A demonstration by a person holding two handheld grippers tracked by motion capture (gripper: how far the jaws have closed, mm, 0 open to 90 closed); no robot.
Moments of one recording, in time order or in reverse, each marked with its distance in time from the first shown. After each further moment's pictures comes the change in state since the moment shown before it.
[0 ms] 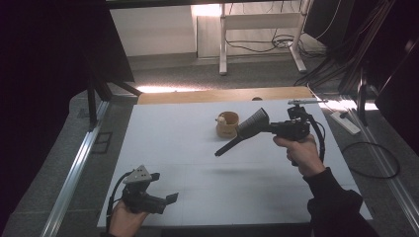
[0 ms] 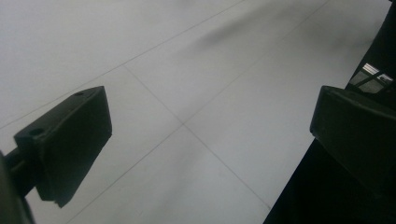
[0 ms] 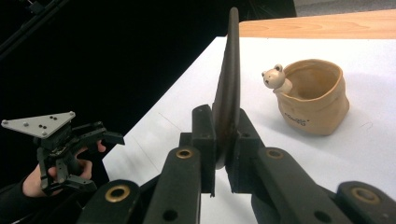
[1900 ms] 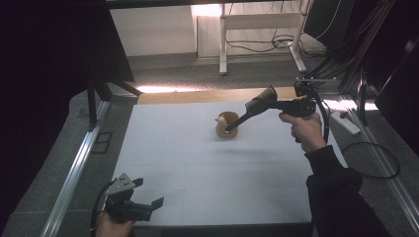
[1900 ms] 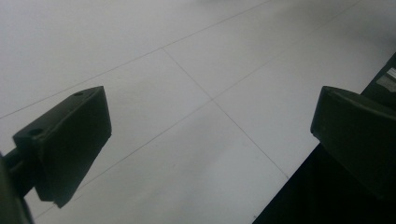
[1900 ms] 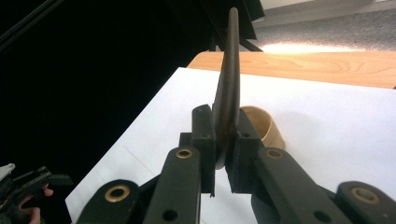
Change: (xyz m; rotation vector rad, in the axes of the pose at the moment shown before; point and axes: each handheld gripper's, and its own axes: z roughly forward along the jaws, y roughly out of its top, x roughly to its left) left arm 0.001 -0.024 -0.030 -0.036 0.107 -0.035; right arm -0.029 0.051 -0.008 -0.064 -0.127 0.018
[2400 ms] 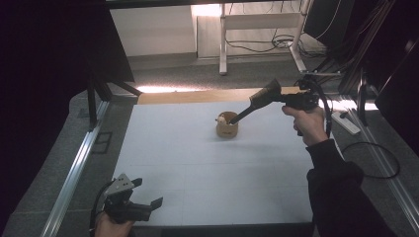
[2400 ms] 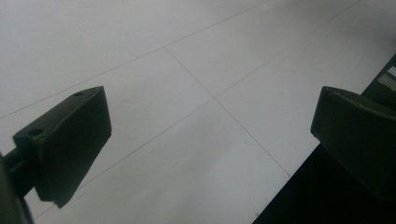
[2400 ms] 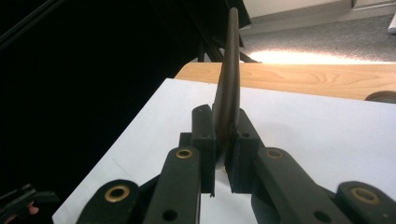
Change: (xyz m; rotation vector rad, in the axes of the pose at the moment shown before) left arm 0.001 -0.001 -0.001 0.005 0.000 0.000; right arm -0.009 0.015 -0.003 -0.029 -0.047 0.012
